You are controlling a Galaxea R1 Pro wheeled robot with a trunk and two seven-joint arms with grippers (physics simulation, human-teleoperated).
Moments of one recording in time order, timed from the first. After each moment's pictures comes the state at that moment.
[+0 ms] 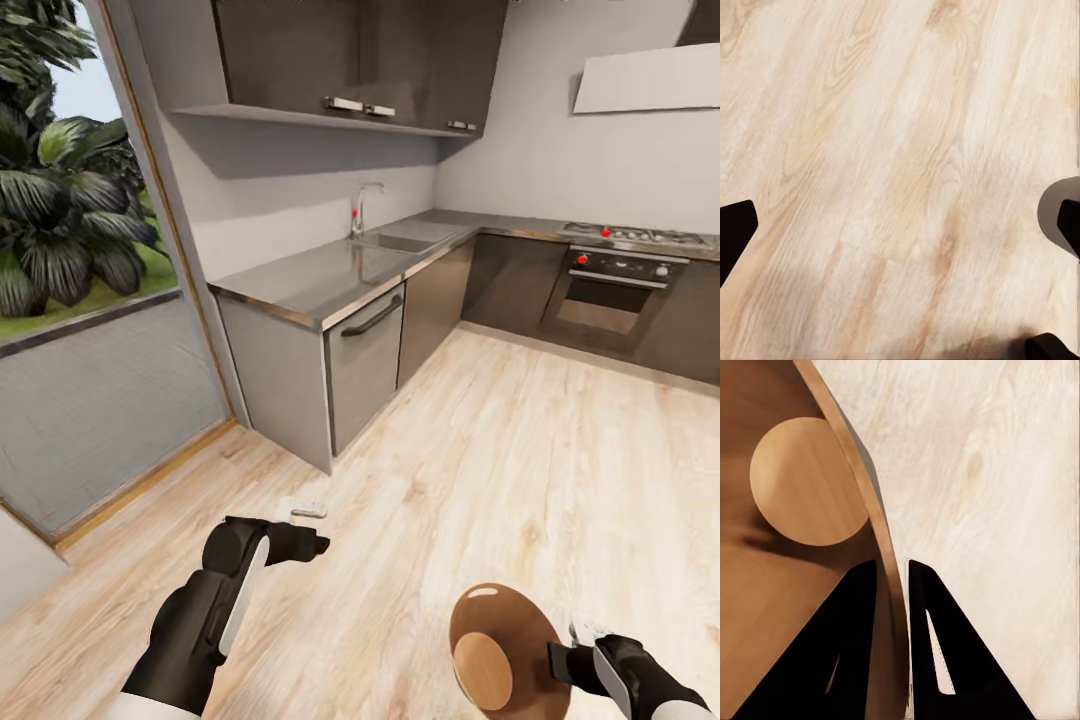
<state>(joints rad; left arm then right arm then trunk) -0.44 -0.12 -0.15 -1.37 -0.01 1.05 -0.10 -0.54 -0.23 -0.28 -0.32 0.05 0.44 0.17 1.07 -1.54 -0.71</state>
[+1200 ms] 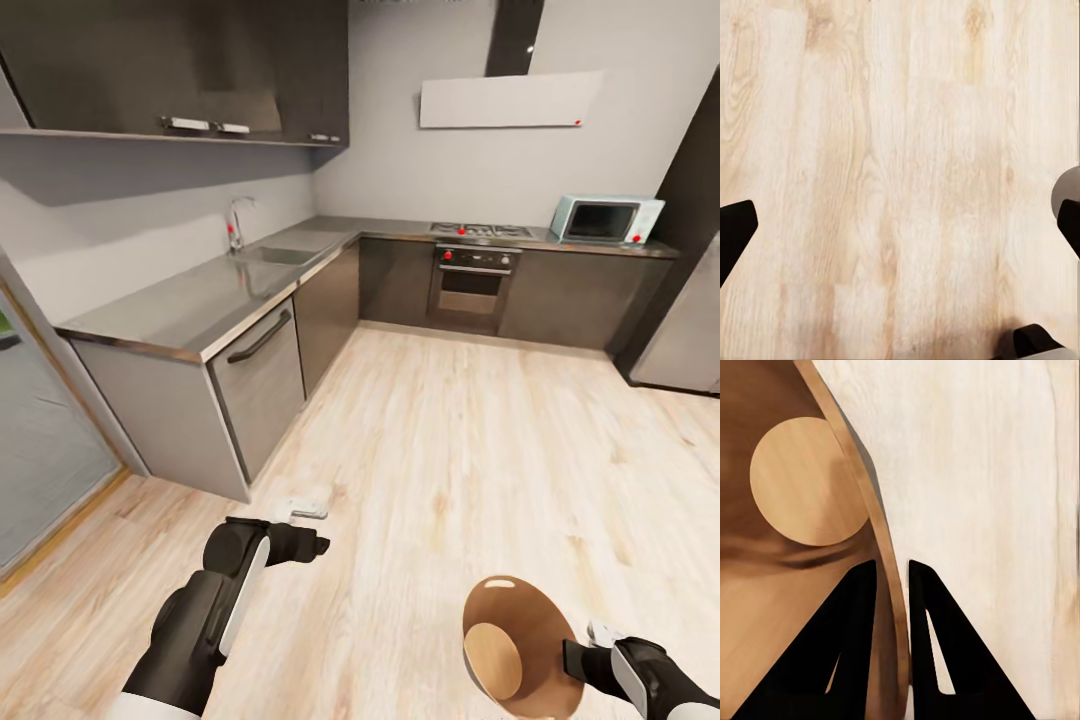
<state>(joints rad) -0.44 -0.12 -0.15 -1.36 -0.01 1.05 -0.09 -0.54 -0.26 -0.39 -0.32 0.04 0.44 0.17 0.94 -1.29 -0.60</state>
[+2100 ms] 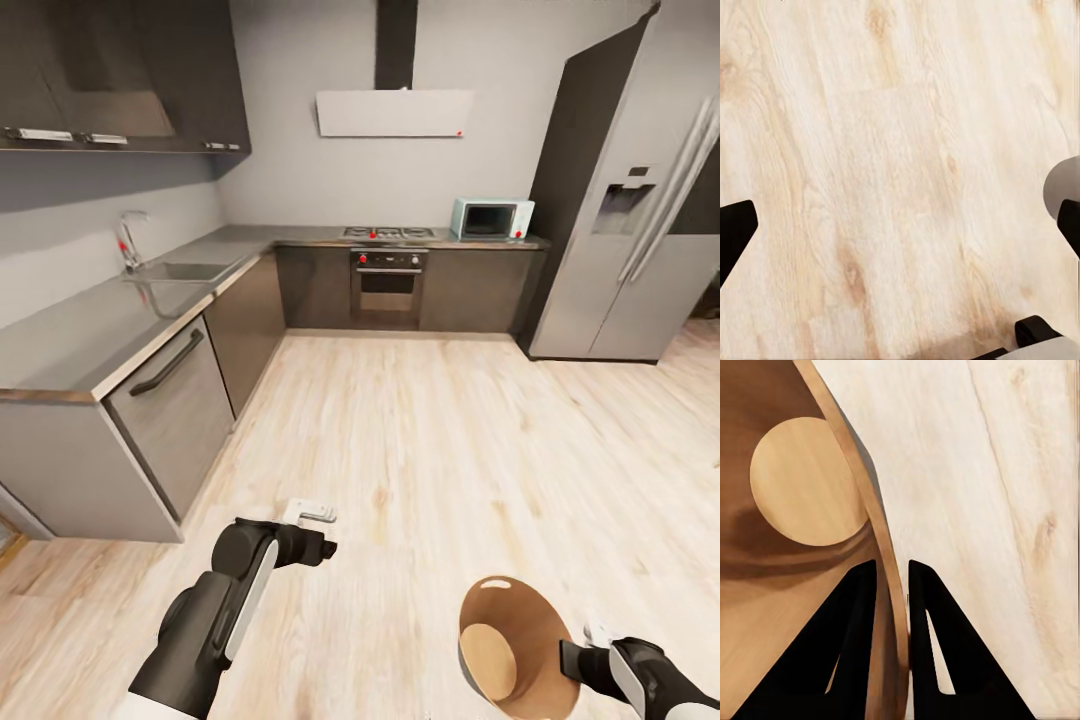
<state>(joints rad) -0.44 -0.12 -0.20 -1.36 -0.01 1.05 -0.09 -0.54 -0.25 -0.39 -0.32 0.04 0.45 0.19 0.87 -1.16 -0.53</state>
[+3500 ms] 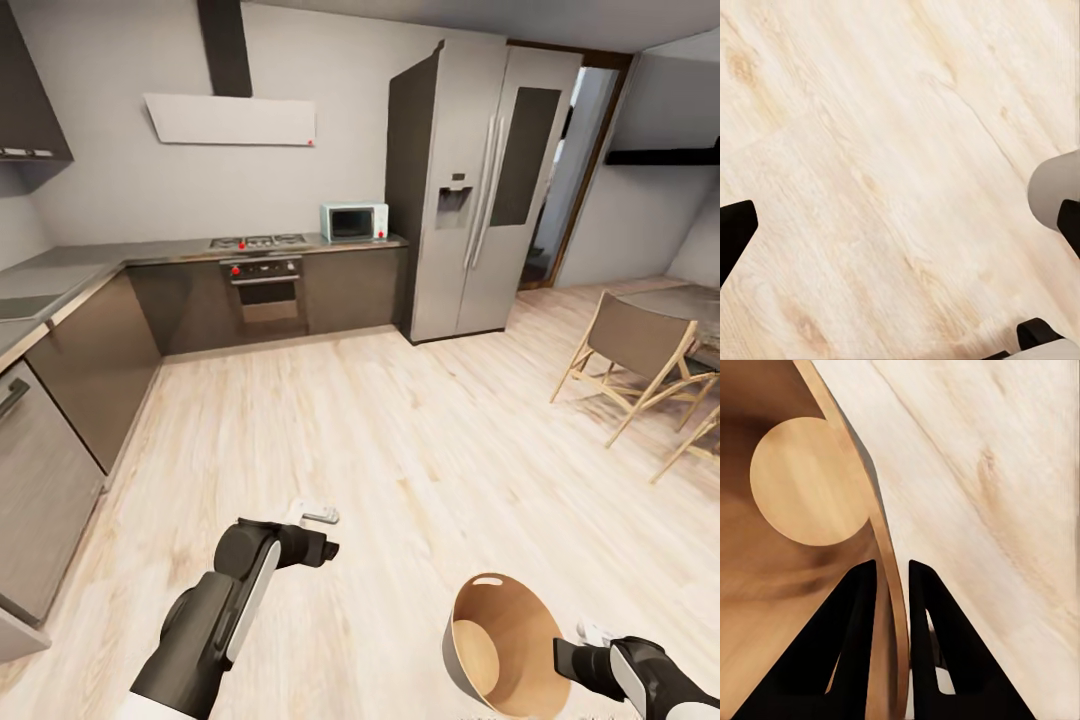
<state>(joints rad) -0.44 -0.12 -0.22 -1.36 -0.01 1.05 -0.09 -0.54 -0.26 -0.39 -0.32 0.04 0.48 0.29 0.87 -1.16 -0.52</state>
